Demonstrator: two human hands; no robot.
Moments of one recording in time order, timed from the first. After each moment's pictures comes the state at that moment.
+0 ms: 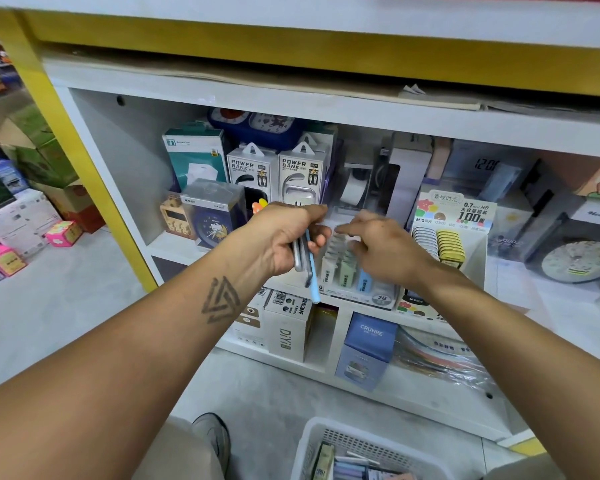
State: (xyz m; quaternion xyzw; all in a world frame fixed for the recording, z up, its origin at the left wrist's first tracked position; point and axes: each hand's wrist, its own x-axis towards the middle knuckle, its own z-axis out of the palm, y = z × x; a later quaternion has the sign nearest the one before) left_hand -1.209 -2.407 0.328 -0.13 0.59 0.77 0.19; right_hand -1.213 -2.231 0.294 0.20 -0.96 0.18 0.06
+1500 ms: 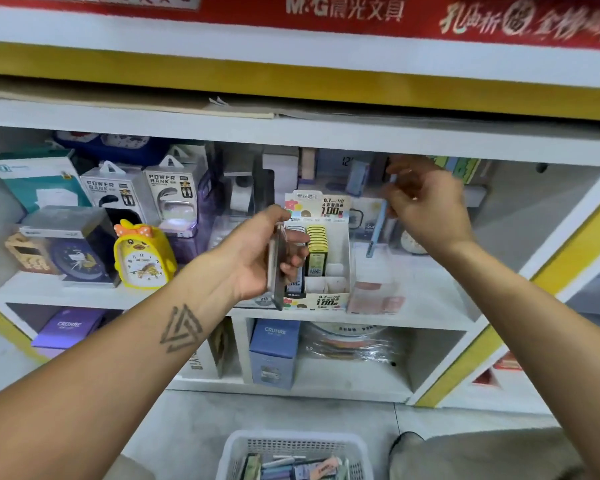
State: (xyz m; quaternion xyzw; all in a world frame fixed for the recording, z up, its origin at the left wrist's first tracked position) left_hand -1.181 -2.280 0.334 -0.04 0.56 0.75 0.36; right_hand -1.153 -2.037 0.351 0.00 -0.88 0.36 0.32
